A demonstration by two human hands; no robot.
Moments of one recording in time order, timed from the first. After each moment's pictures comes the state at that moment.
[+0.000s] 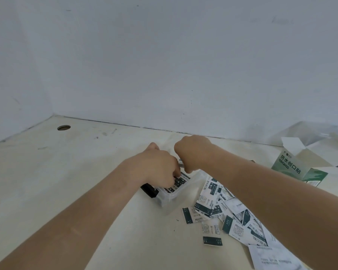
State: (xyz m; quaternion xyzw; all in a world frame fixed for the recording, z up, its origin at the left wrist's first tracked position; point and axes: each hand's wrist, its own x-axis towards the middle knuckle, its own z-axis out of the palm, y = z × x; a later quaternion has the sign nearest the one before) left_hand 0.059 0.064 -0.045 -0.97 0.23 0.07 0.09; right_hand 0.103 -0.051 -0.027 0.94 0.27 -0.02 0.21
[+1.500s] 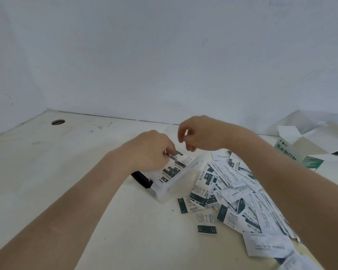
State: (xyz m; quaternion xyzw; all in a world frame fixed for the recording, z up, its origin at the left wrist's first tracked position) left_hand 0.049 0.070 -0.029 -0.98 0.16 0.00 -0.11; right_hand 0.090 -0.092 0.008 0.95 0.26 -0.09 -0.14
